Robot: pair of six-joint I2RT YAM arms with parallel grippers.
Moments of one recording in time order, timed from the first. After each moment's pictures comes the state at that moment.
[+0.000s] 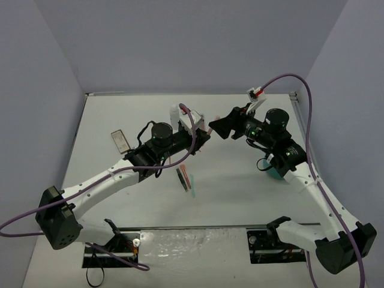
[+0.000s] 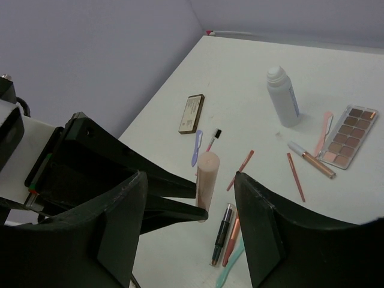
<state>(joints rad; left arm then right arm) -0.81 1.33 1.08 0.14 0.18 -0.03 0.42 1.08 1.06 -0.07 -0.42 0.47</state>
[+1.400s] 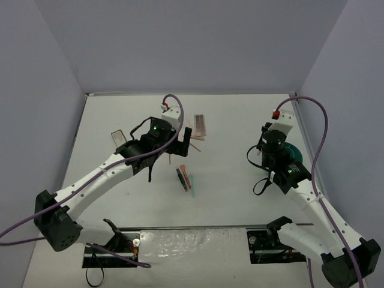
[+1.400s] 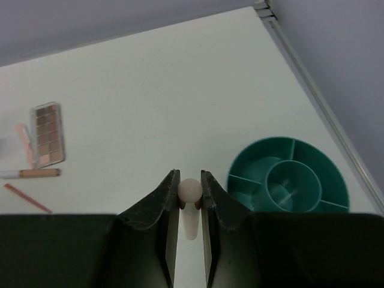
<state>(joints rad) -0.72 1.30 1.20 -0.45 -0.22 -0.25 0.42 0.92 0.82 -0.27 0.65 0.29</state>
